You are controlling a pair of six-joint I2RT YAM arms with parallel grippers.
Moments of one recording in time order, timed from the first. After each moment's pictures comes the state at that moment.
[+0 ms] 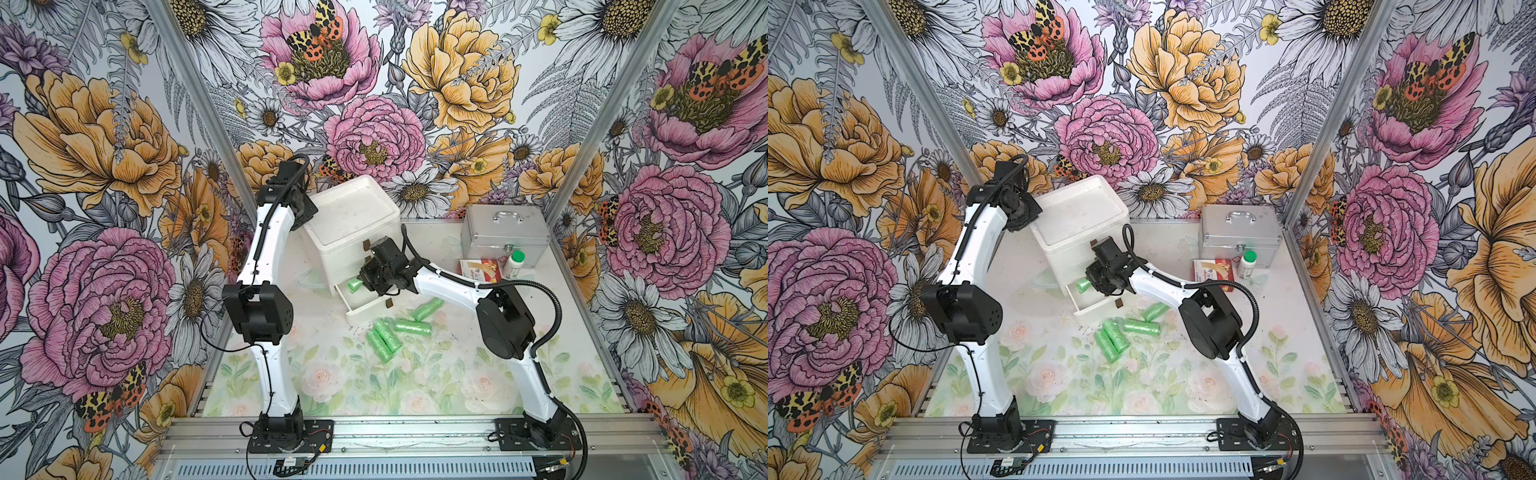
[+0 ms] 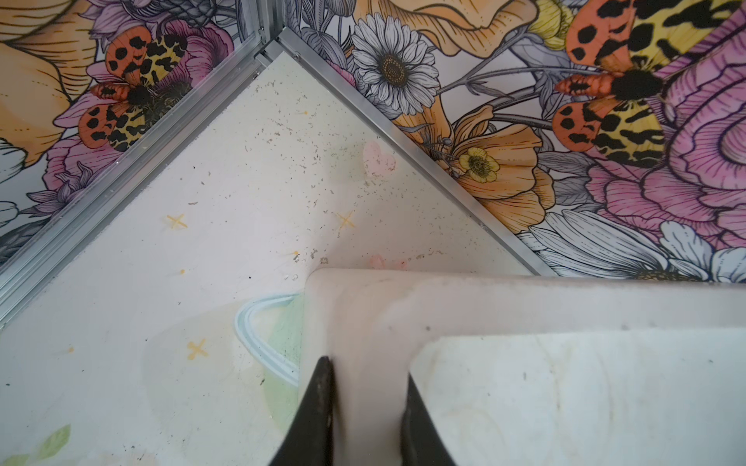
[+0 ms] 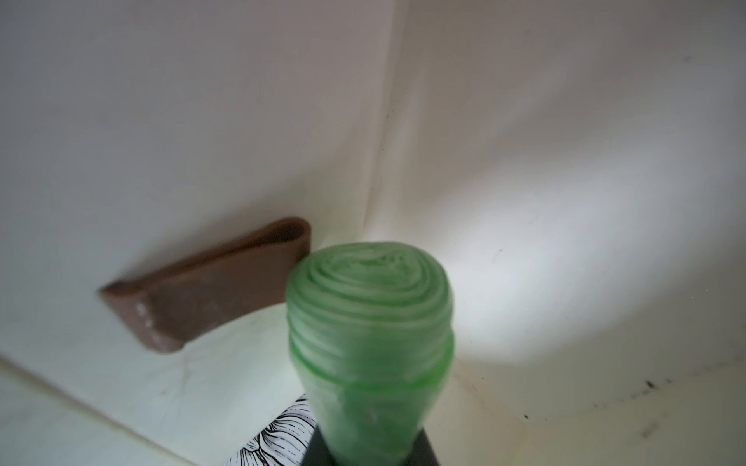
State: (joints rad) left arm -0.04 2.07 2.26 -1.17 -0.18 -0.70; right arm 0.78 2.23 1.83 -0.36 -0.21 1.57
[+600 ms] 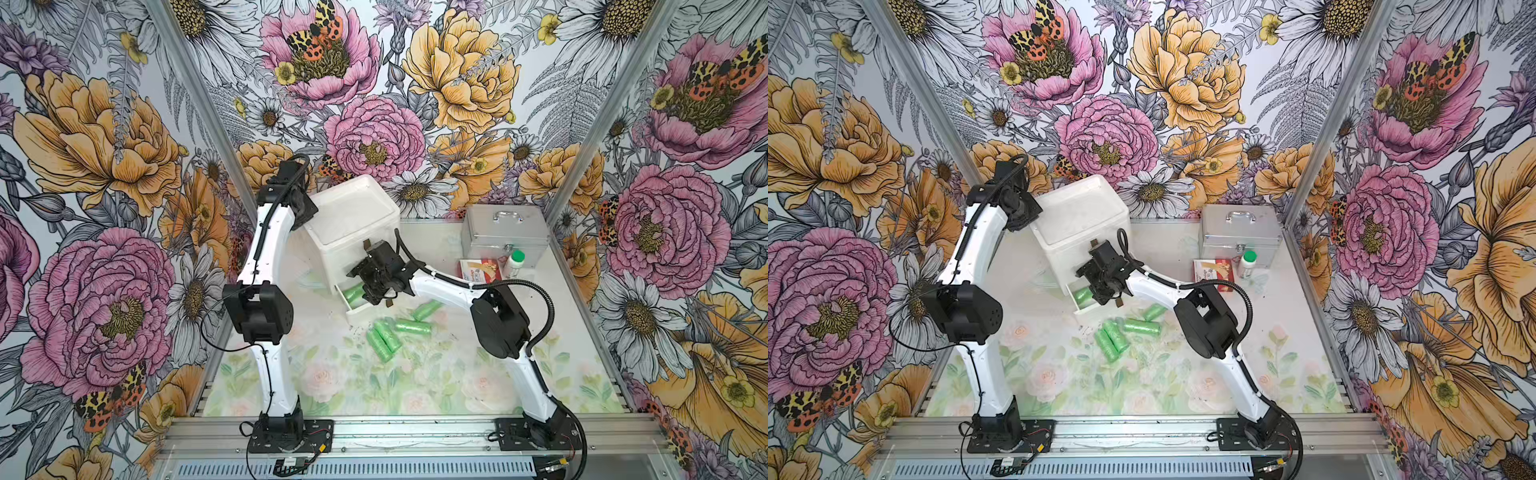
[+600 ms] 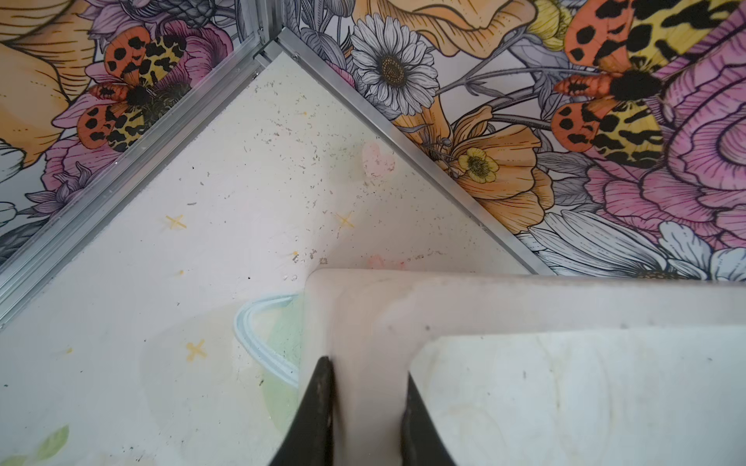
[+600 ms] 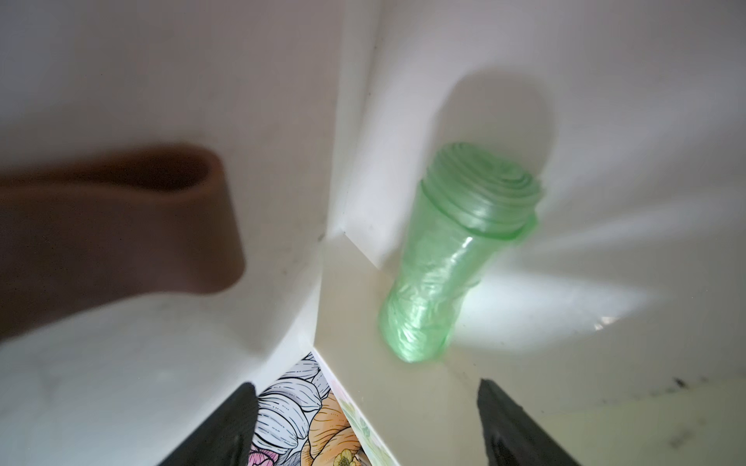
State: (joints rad) left arm -0.04 2.07 2.26 -1.16 -0.18 -0.70; right arm 0.79 2.24 1.82 -0.36 -0.27 1.51
